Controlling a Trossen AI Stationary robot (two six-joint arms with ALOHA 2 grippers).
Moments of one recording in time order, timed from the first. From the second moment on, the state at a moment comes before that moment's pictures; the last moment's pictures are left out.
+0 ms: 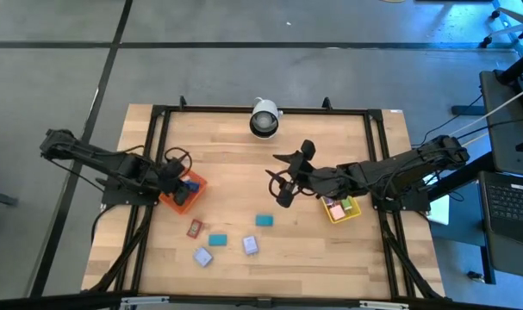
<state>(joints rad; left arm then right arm) -0.27 0.65 0.47 -0.90 -0.28 -1.09 0.31 1.46 1.18 -0.07 0.74 0.11</state>
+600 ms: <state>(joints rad) -0.27 0.89 0.47 -0.82 -0.36 -1.06 0.31 1.47 1.18 -0.07 0.69 0.11</state>
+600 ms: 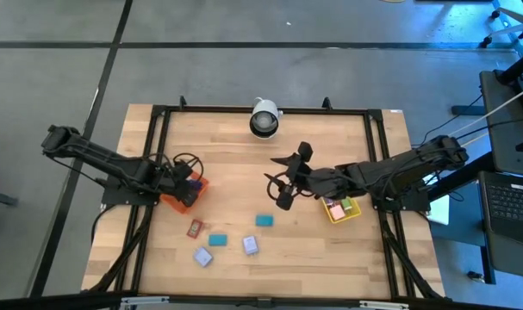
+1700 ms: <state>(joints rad) -0.27 0.88 0.66 -0.81 -0.40 -0.84 0.31 1.48 1.18 -0.09 0.71 0.09</state>
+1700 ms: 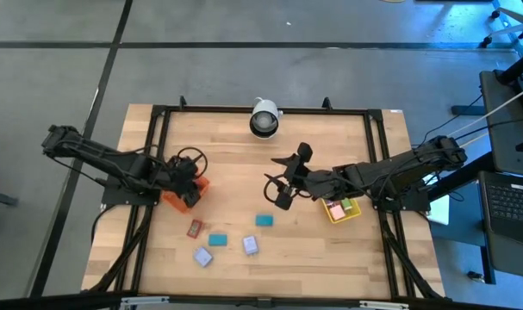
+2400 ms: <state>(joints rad) -0.27 0.89 0.71 -0.63 -0.37 -0.59 0.25 1.48 1.18 -0.10 0.61 0.14</state>
